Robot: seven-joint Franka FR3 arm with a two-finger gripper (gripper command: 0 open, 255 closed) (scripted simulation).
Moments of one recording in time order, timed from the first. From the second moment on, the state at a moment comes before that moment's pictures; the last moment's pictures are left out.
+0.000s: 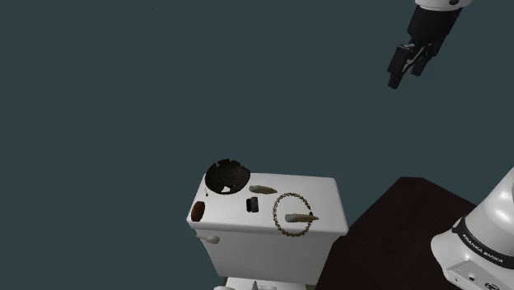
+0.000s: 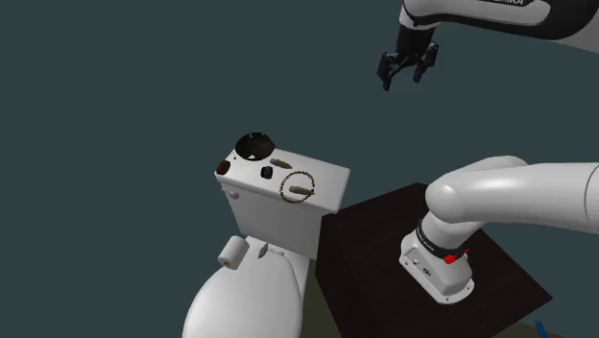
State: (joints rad) arm 0.02 -0.82 0.06 -2.40 -0.09 1.65 0.17
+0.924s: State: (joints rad) arm 0.08 -0.62 0.26 -2.51 0.02 1.96 0.39
